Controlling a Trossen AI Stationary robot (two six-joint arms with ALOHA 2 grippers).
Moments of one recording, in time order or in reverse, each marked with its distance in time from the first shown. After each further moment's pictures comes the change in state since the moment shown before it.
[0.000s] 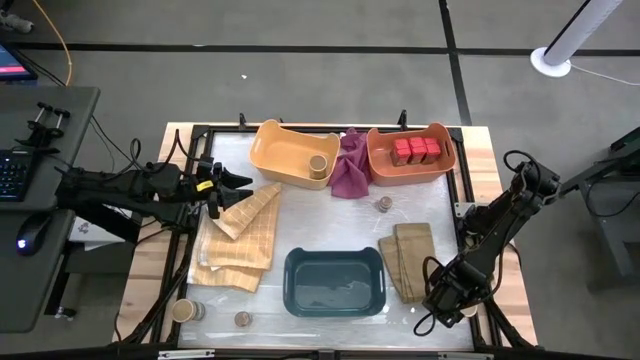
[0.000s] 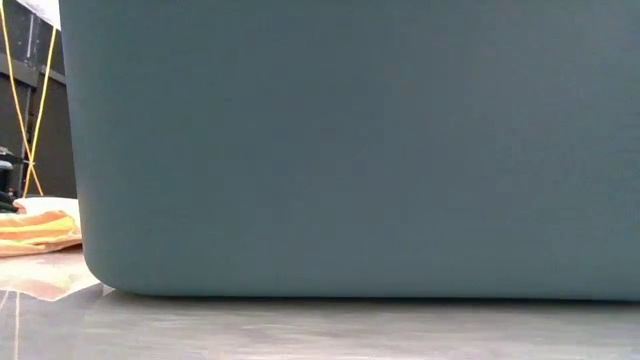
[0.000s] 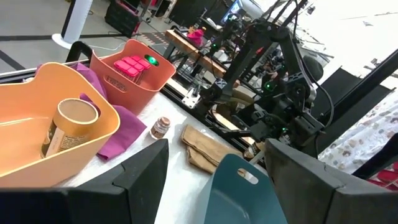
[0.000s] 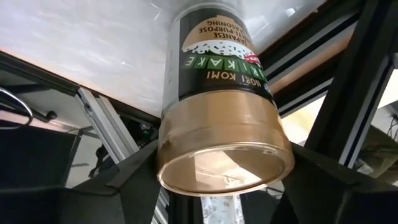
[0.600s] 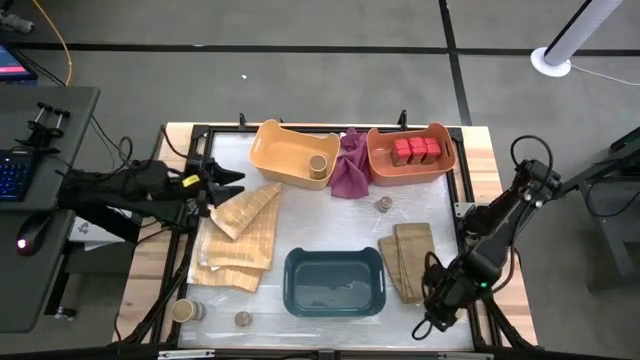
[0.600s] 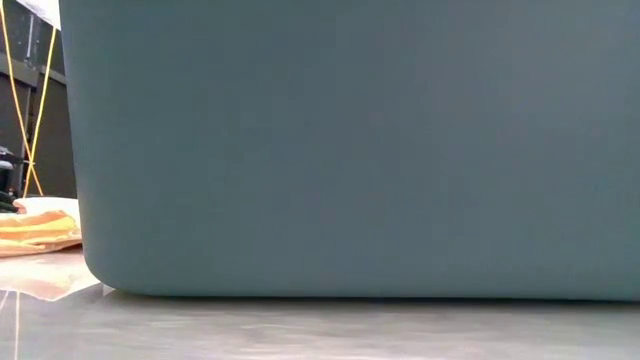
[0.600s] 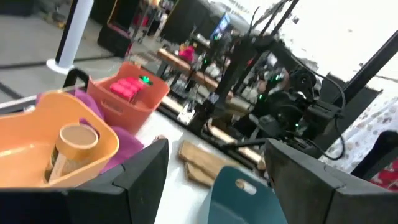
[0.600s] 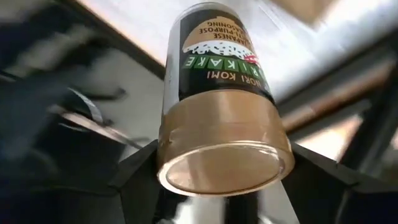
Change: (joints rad) left arm 0.000 -0.089 0.000 0.000 -0.010 0.088; right arm -0.049 -0.020 0.281 -0.108 0.166 -0.017
